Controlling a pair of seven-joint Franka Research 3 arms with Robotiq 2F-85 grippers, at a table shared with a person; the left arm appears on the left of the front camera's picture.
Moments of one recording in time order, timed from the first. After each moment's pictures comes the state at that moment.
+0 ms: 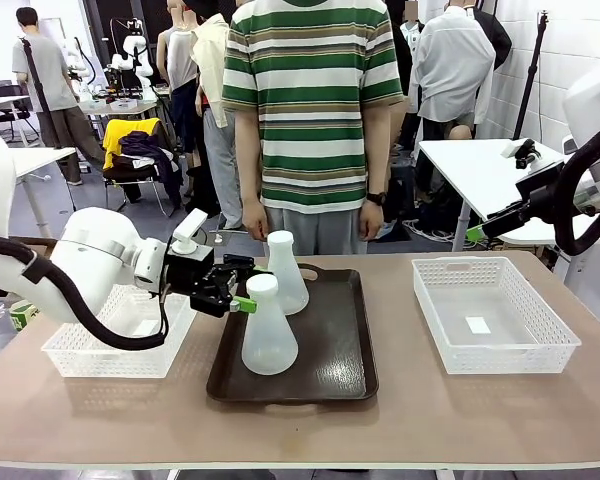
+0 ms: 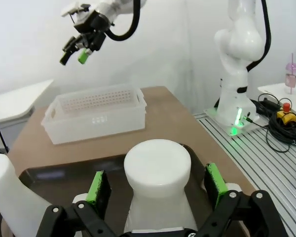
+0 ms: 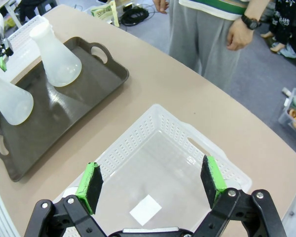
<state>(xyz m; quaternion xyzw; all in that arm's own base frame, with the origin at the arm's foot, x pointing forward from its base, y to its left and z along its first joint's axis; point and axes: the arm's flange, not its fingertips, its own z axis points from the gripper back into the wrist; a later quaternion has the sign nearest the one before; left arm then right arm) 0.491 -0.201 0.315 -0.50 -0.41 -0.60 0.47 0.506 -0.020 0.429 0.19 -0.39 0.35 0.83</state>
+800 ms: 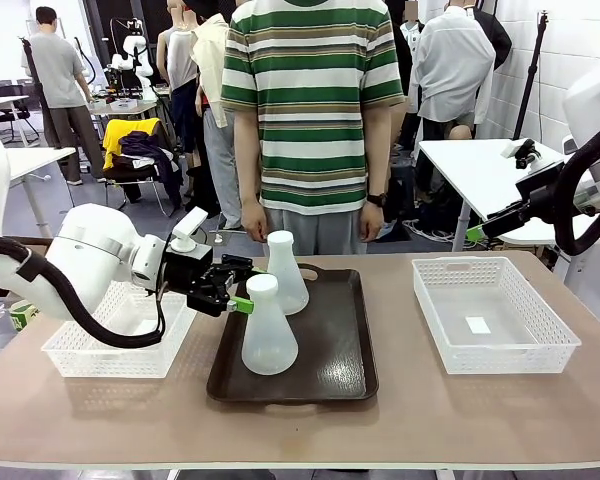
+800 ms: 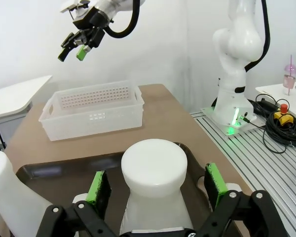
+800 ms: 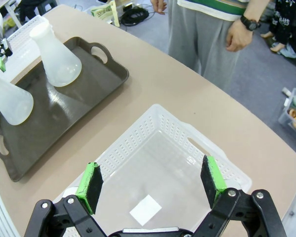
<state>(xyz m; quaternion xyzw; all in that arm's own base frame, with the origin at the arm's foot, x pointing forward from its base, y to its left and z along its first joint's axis) 0.490 -0.200 0.316 -0.50 -0.40 -0.60 0.48 0.506 -0.020 0.429 0.19 -0.39 0.35 0.83</state>
